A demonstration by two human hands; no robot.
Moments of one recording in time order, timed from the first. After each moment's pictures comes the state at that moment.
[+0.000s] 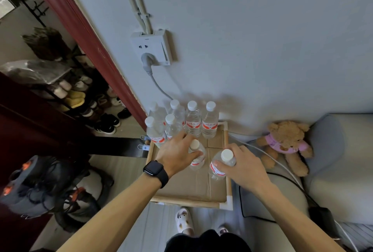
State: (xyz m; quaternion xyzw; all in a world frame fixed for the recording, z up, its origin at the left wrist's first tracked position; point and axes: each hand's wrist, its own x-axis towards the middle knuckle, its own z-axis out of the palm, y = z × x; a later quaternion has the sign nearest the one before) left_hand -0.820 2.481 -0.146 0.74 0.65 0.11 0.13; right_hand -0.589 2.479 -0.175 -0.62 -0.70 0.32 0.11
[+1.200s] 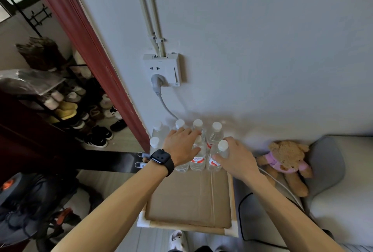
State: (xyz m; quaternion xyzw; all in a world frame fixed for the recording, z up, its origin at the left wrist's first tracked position) left_hand -0.844 2.560 -0.126 0.78 0.62 0.03 0.09; right_hand -0.634 2.559 -0.169 -0.64 -0.71 0.27 0.13
